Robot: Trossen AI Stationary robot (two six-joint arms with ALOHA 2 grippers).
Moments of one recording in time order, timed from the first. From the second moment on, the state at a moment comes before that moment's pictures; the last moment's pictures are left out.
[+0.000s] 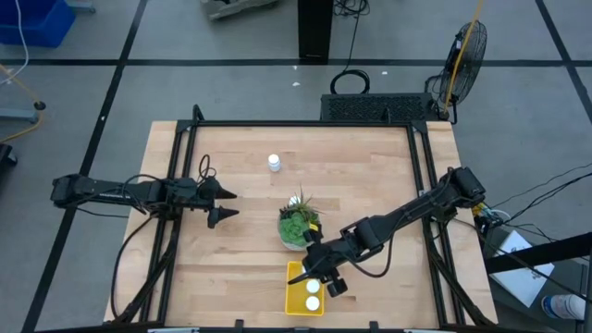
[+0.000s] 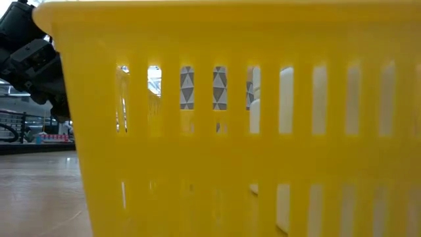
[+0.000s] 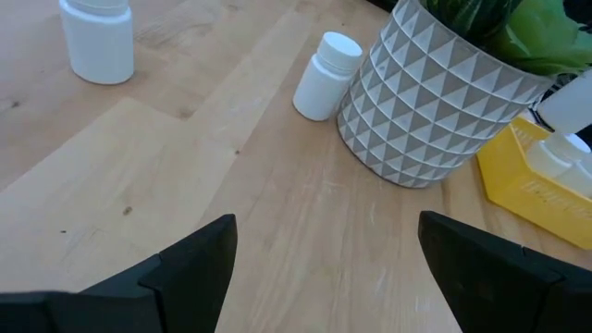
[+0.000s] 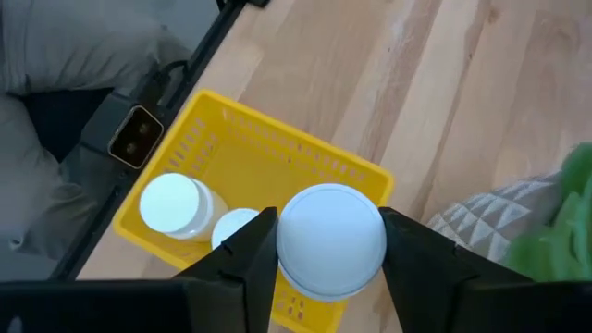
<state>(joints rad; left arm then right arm) 0.01 0.40 0.06 -0.12 0.00 -0.45 0.44 1.80 1.50 -0.49 0.00 0.03</state>
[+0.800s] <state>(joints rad) 0.01 0.40 0.06 -0.12 0.02 -0.46 0.47 1.80 1.47 -0.46 0.00 0.02</state>
